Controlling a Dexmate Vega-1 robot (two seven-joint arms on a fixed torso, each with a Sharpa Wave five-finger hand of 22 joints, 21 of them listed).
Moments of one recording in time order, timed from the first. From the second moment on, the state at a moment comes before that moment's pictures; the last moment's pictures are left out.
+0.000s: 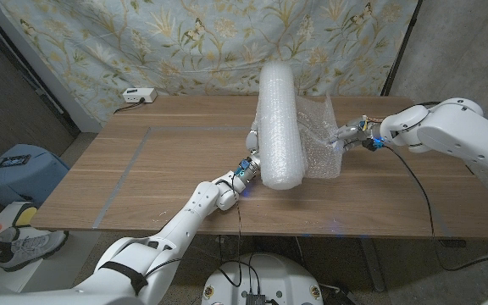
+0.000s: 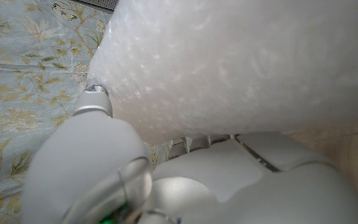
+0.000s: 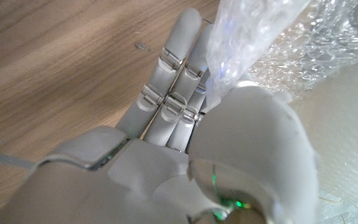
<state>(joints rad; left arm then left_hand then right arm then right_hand) 0.72 0.01 0.29 -0.93 -1.38 0.51 -0.77 0.85 -0.06 0.22 -0.10 0.20 0.09 0.01 0.18 0.19 0.12 0.18 0.23 0.53 0.29 0.22 0.20 0.22 0.25 0.22 0.70 0.17 -0.70 -1.10 -0.43 -2.10 0.75 -0.98 -0.10 1.24 0.06 0.29 -0.15 0.17 0.99 0.01 0.44 0.29 1.07 -0.14 0.83 0.58 1.37 -0.23 0.55 0.67 1.28 -0.22 0.84 0.21</state>
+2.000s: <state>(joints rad) 0.80 -0.04 0.23 -0.98 -1.45 0.48 -0.70 0.90 0.05 0.25 -0.13 0.18 0.19 -0.05 0.22 0.19 0.19 0.13 0.26 0.52 0.33 0.20 0.23 0.21 0.28 0.24 0.67 0.17 -0.63 -1.11 -0.46 -2.07 0.69 -1.08 -0.06 1.24 0.06 0.27 -0.16 0.17 0.98 0.02 0.44 0.30 1.07 -0.14 0.82 0.59 1.38 -0.23 0.54 0.67 1.26 -0.23 0.90 0.20</state>
